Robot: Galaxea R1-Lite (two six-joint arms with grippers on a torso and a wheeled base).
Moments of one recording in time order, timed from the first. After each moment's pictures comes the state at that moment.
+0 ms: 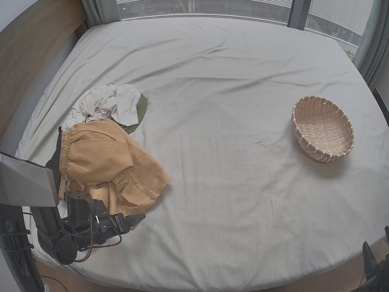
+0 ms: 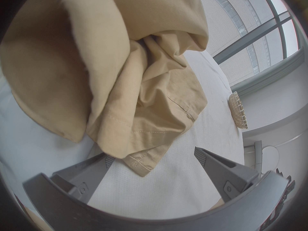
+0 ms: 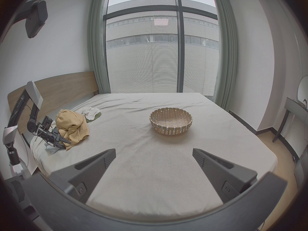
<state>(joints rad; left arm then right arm) -0.23 2.18 -0.25 -1.33 -0.23 -0.52 0.00 0.02 -0.02 0.00 0.02 0.00</state>
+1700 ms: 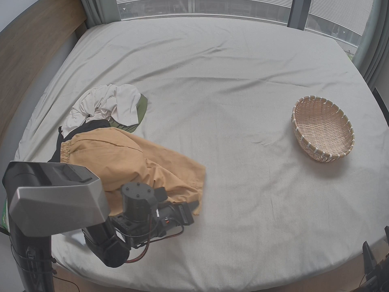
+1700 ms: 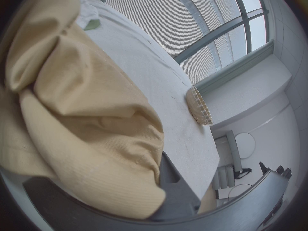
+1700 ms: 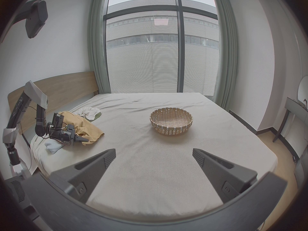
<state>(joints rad) -0.64 2.27 -0.64 -1.31 -0.15 -0.62 0.01 0.02 -0.02 0.00 0.02 0.00</state>
